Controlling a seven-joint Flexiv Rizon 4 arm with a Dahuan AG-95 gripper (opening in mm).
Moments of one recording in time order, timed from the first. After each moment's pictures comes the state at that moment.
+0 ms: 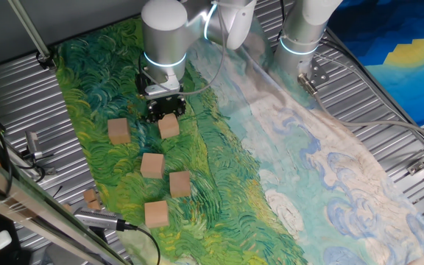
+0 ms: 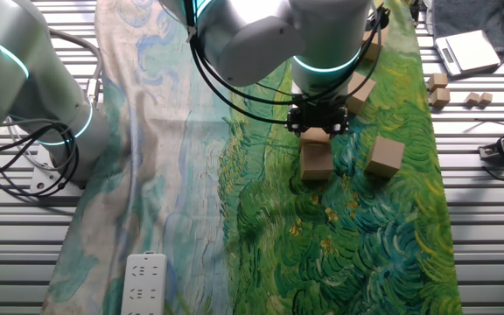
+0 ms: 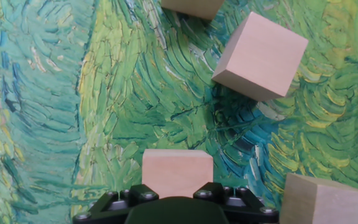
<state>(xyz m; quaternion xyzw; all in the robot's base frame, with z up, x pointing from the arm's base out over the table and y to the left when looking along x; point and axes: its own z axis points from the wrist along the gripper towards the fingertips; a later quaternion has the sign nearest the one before) 0.494 0.016 0.044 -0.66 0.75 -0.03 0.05</state>
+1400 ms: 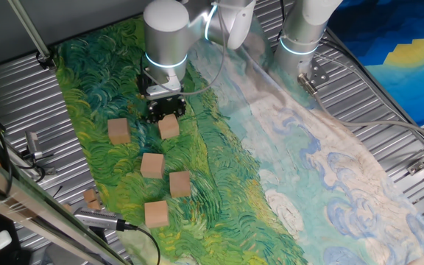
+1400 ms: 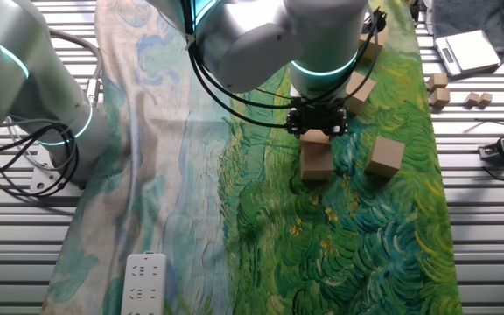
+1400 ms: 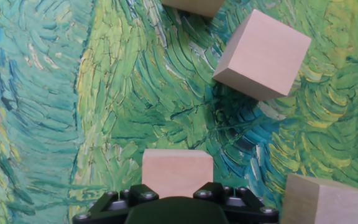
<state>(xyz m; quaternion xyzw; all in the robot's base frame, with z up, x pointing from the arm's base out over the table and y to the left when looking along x) 0.494 0.015 0.039 -0.66 0.75 -0.03 0.05</state>
